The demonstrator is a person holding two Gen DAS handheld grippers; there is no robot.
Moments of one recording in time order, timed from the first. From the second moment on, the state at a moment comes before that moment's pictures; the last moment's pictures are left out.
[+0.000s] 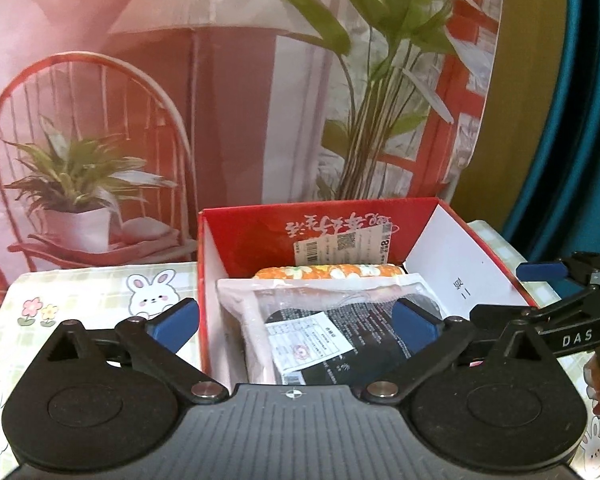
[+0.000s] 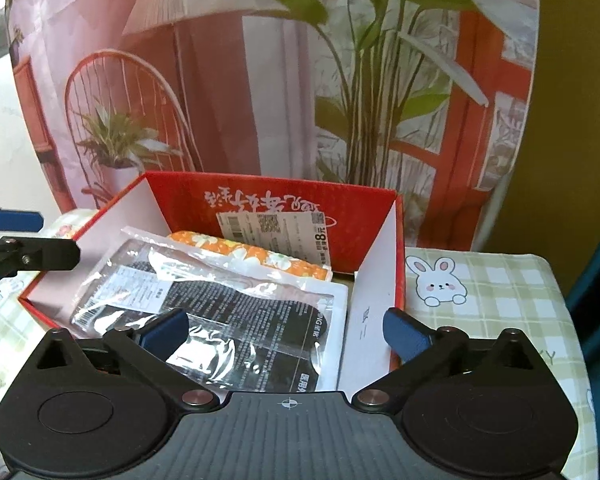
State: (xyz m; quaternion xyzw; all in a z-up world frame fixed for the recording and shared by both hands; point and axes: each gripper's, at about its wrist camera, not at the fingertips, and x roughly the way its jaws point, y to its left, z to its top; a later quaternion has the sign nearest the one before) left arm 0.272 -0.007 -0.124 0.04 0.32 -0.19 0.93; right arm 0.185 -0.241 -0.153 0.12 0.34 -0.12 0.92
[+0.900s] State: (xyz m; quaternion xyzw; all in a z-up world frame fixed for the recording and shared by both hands) left arm 0.167 0.037 -0.141 -0.02 0.30 -0.15 0.94; right arm 0.103 -0.203 -0.141 0.16 0.27 -0.14 0.94
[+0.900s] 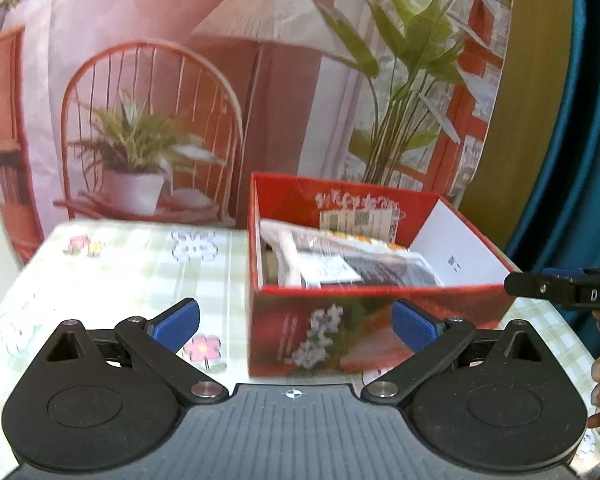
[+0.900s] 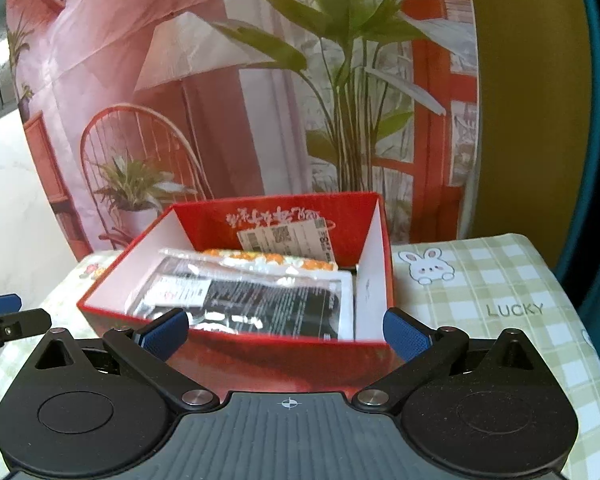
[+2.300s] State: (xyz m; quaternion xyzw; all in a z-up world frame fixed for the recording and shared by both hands) left arm 0.137 0.036 -0.203 -0.05 0.42 -0.20 0.88; right arm 0.068 -0.147 -0.207 0.13 0.40 -0.07 0.90
